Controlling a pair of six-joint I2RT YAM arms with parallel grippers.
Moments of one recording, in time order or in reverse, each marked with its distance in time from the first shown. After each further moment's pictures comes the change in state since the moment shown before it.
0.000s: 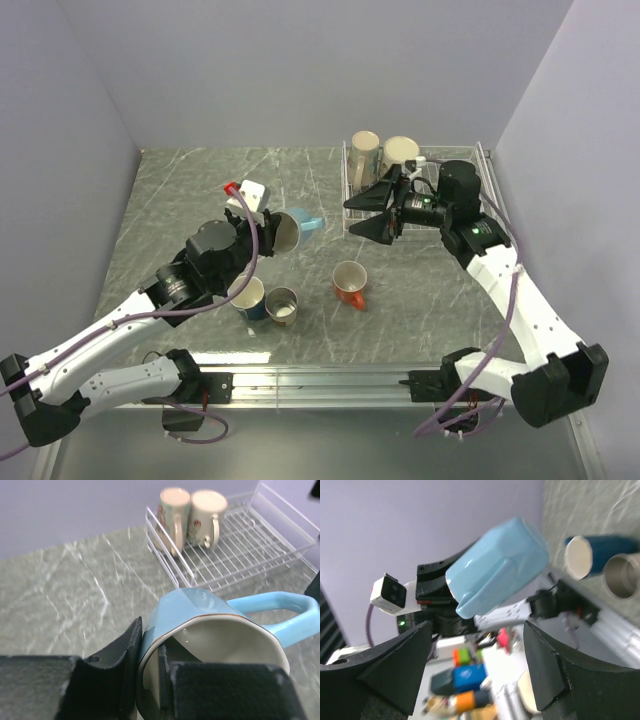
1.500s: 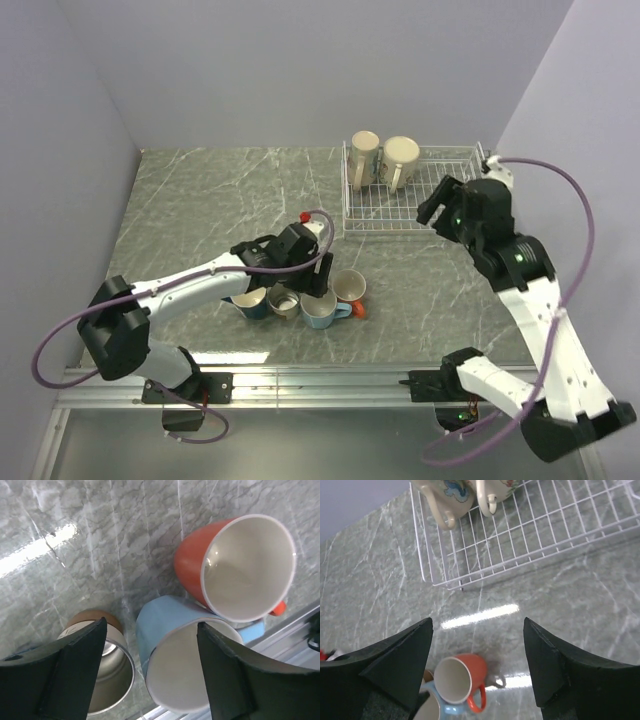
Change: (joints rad) left arm 0.008 0.507 0.047 -0.286 0.399 -0.320; right arm 0.003 -0.140 0.141 -0.529 1.120 -0.703
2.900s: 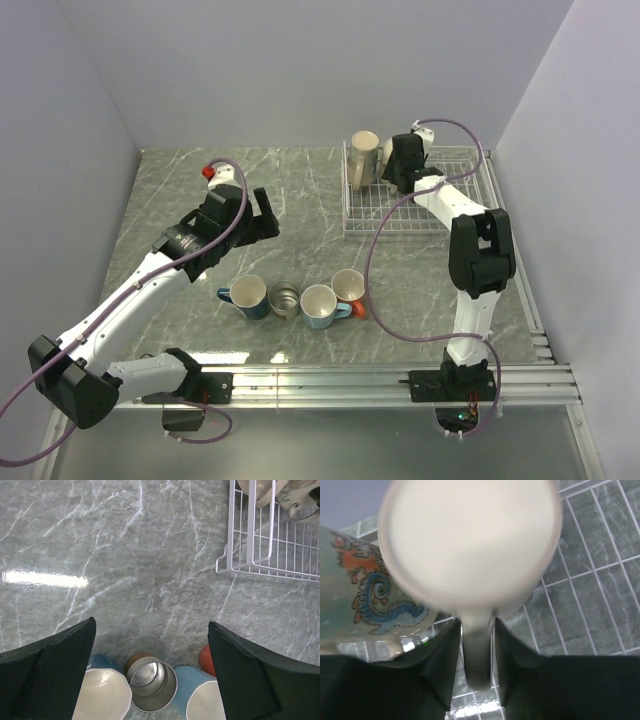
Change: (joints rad) left arm 0.296 -0.282 0.105 -0.122 -0.270 -0.183; right arm -0.088 0.984 0.272 0.650 0.089 -0.172
